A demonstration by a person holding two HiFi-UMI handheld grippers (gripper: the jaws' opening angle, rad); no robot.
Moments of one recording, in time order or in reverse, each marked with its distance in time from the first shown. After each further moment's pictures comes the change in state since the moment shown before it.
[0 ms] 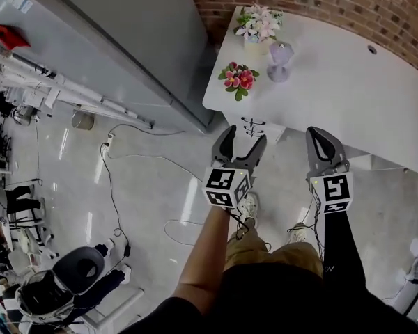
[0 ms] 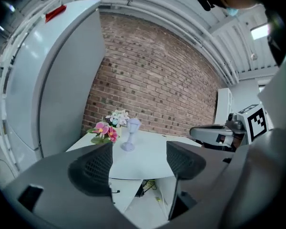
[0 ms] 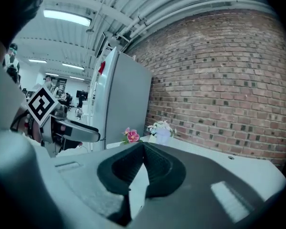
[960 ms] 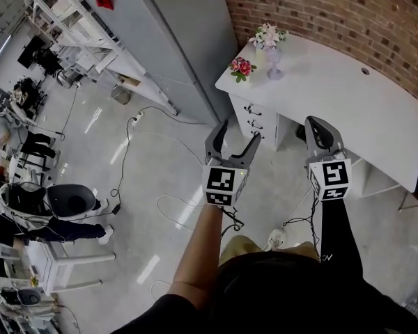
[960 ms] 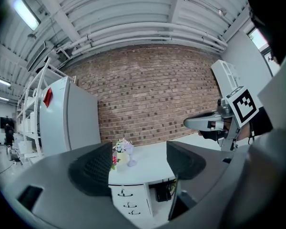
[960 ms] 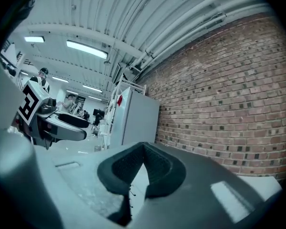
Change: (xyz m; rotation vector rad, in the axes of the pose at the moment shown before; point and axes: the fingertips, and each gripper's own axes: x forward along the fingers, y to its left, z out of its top) left arm -0.159 -0.235 0.051 0.352 -0.162 0.316; right arm -0.216 -0.050 0.067 -0.027 -0.259 0.186
